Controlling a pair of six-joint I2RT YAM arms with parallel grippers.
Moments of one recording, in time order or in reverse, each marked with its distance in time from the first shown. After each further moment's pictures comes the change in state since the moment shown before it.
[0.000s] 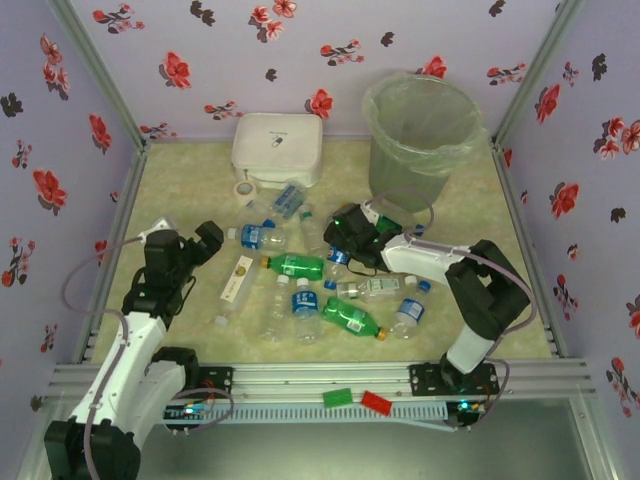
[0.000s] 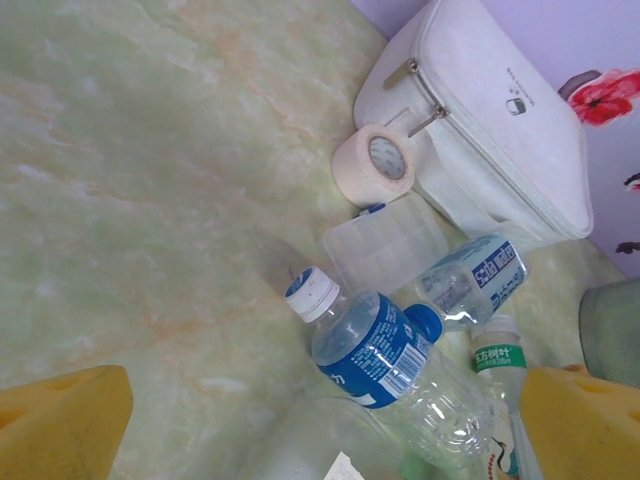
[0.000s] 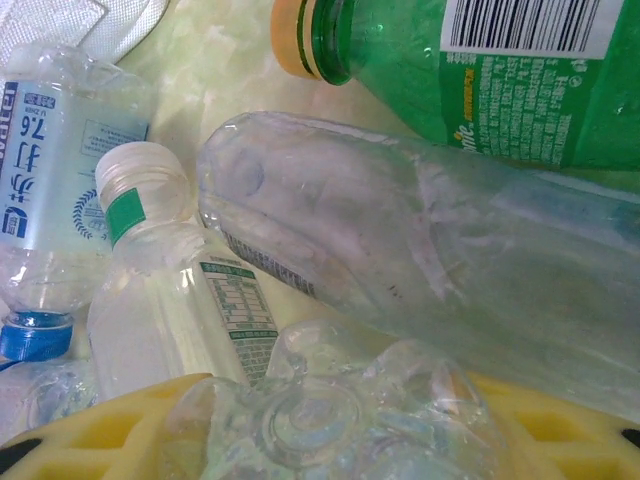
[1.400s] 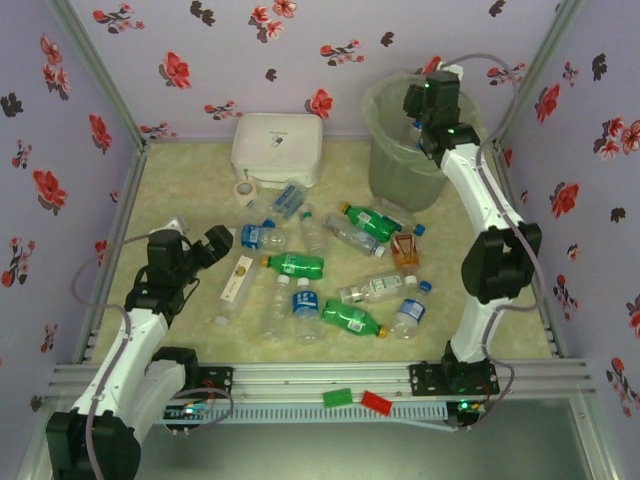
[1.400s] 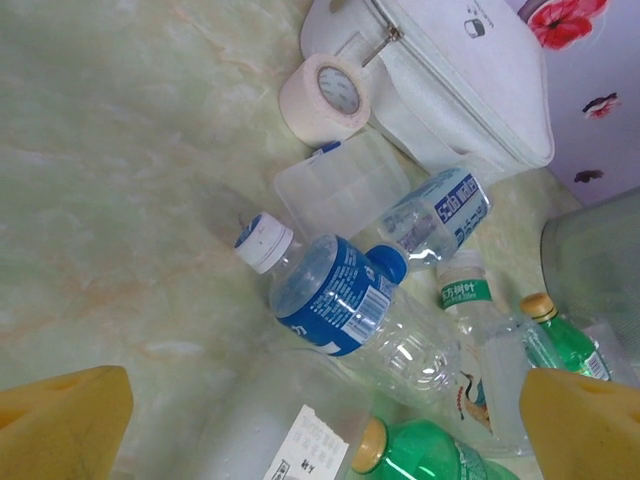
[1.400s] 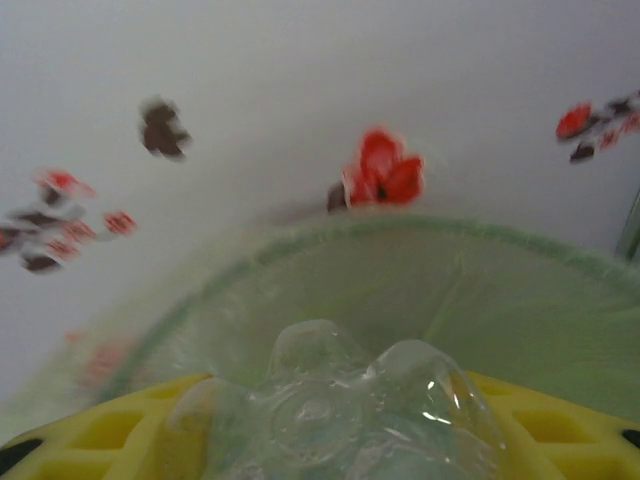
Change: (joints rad) left arm 0.005 0.043 -0.015 0.010 0.163 0.049; right arm -0.531 0.234 0.921 -0.208 0.084 -0.745
